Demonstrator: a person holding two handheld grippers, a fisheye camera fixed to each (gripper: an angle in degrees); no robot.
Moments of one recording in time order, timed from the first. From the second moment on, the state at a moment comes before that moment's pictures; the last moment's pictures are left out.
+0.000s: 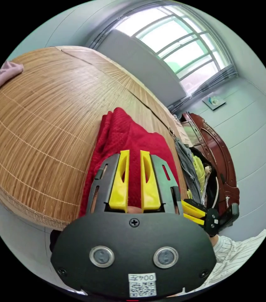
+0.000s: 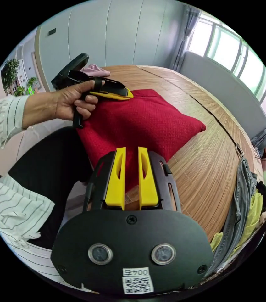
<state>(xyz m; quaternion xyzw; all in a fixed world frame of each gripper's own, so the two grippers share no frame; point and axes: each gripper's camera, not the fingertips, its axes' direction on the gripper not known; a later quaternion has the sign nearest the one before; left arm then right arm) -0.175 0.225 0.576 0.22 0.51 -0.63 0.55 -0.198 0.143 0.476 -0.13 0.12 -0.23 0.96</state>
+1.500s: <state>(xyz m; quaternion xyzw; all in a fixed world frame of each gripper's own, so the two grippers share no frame) -0.110 0.004 0.449 0.30 0.46 -0.53 0.64 -0.064 0.181 0.275 -0.01 0.13 0.02 0.99</state>
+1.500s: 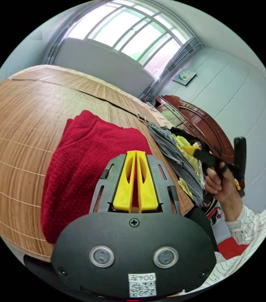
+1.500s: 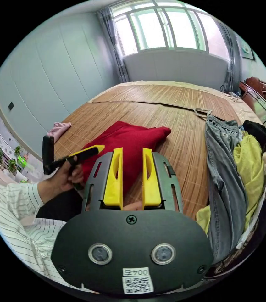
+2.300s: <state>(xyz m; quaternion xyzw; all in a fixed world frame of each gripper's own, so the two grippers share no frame) -0.078 -0.028 0.467 0.21 0.47 -0.56 0.65 -0.183 0.305 0.355 -0.07 0.24 0.08 0.96</state>
